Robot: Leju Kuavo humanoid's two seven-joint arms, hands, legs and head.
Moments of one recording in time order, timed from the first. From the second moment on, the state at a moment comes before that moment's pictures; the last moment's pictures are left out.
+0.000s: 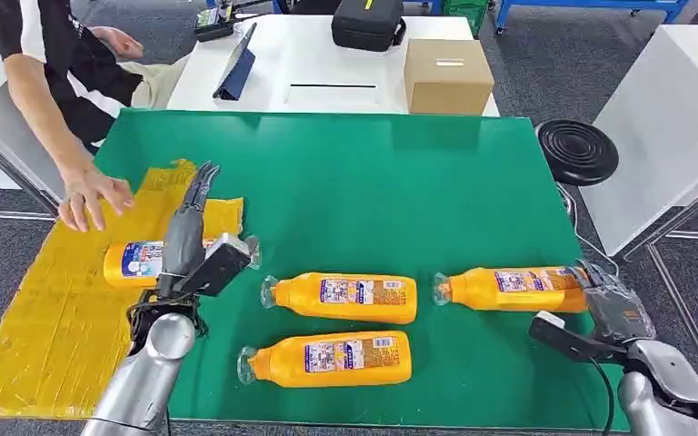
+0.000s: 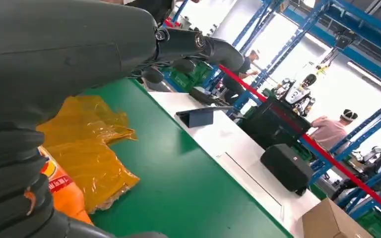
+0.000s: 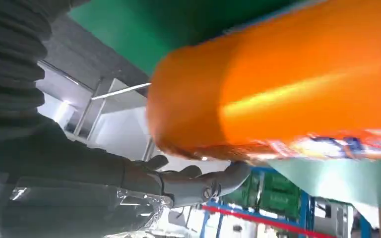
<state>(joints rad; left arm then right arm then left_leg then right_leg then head) -0.27 -0.12 -0.16 -1.37 -0.75 0.36 -0.28 -0.26 -0.34 -0.11 -0.99 1.24 -0.16 -0.33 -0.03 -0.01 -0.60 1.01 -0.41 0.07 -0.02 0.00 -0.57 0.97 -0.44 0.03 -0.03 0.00</state>
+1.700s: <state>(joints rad) -0.29 -0.12 -0.15 -1.28 -0.70 0.42 -0.28 -0.67 -0.29 0.02 -0.45 1.16 0.08 -0.29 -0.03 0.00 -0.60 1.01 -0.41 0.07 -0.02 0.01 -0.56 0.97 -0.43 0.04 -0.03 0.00</state>
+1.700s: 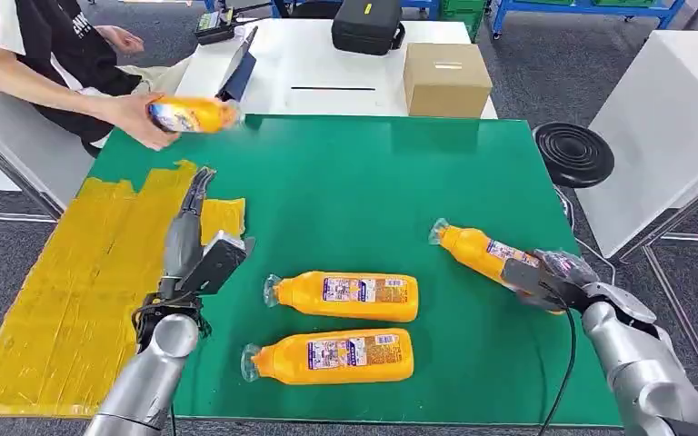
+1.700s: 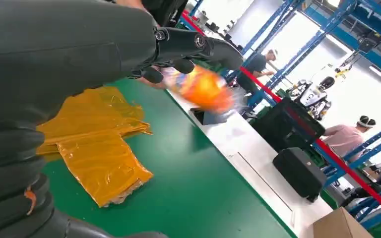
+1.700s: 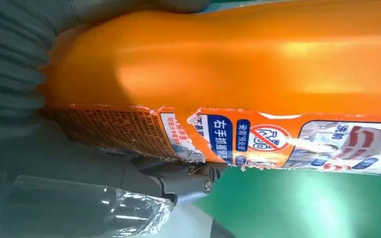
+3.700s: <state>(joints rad) -0.29 -0.14 -0.22 -1.28 -0.69 0.36 -0.28 -0.22 0.04 -0.01 -1.37 0.76 -0.60 -0.38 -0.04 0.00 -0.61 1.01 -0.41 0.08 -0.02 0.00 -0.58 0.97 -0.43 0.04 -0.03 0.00</state>
